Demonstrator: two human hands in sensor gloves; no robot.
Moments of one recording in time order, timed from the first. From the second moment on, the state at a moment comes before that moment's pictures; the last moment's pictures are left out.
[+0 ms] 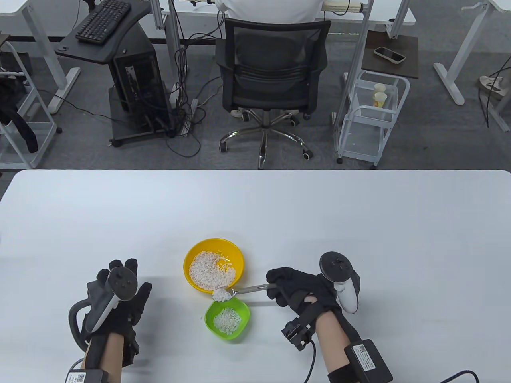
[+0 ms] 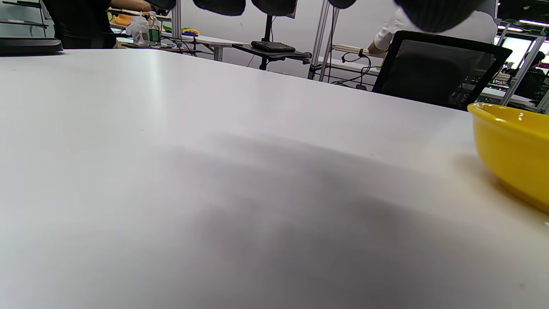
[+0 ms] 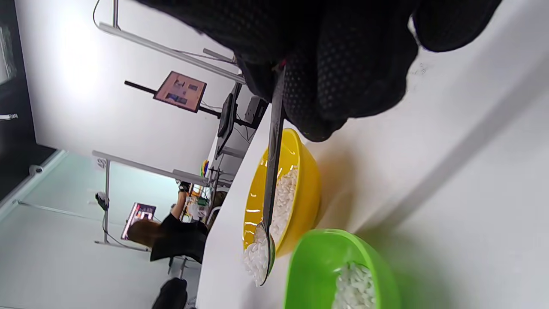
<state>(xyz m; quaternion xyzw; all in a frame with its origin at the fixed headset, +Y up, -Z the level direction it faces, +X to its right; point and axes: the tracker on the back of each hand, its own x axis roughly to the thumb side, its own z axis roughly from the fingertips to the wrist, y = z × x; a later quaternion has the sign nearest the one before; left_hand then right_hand) -0.310 -0.728 -0.303 -0.09 0.18 0.08 0.98 0.127 -0.727 -0.352 0.06 0.19 0.82 0.54</state>
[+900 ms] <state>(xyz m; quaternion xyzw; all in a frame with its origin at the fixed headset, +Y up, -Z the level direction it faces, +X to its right) -0.309 -0.728 -0.303 -0.09 0.18 0.08 0.98 0.058 -0.654 -0.276 0.38 -0.21 0.89 0.15</state>
